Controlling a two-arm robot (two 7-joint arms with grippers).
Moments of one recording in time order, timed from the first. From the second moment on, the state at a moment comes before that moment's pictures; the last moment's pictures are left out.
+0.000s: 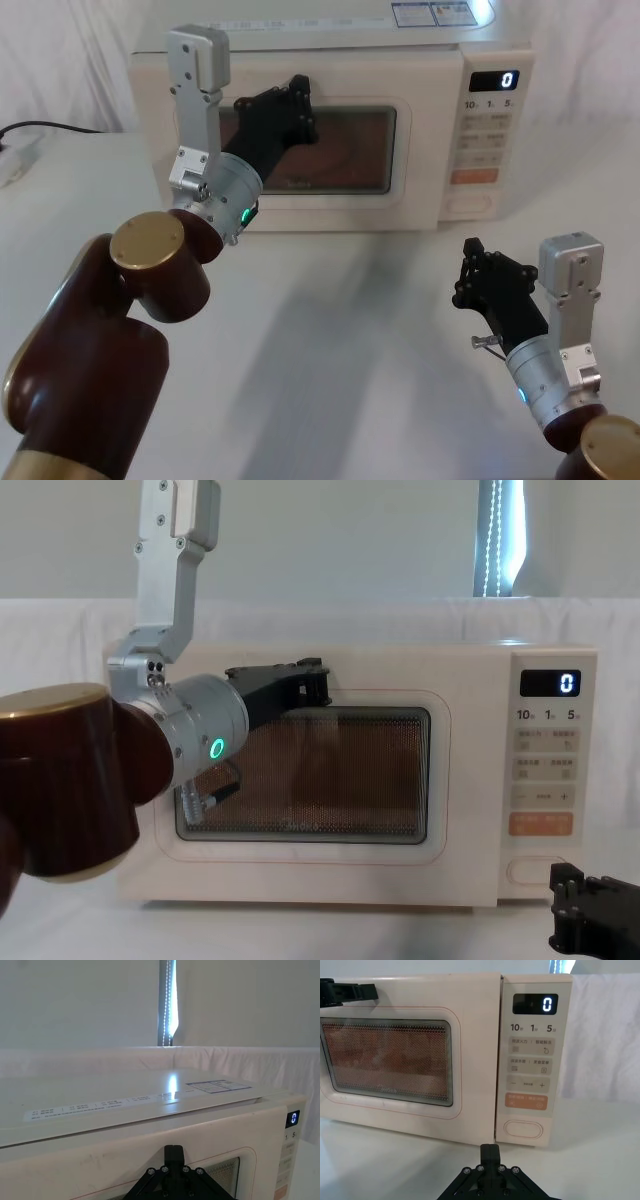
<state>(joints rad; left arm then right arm) -0.54 0.05 0.29 -1.23 -0.25 -0.01 -0.23 0.04 0.02 -0.16 -1.45 0.02 -0.19 0.09</state>
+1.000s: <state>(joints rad) -0.56 0.03 0.29 -1.17 -0.23 -0.02 -0.23 0.04 0.02 -0.16 -1.45 0.02 -0.19 0.09</state>
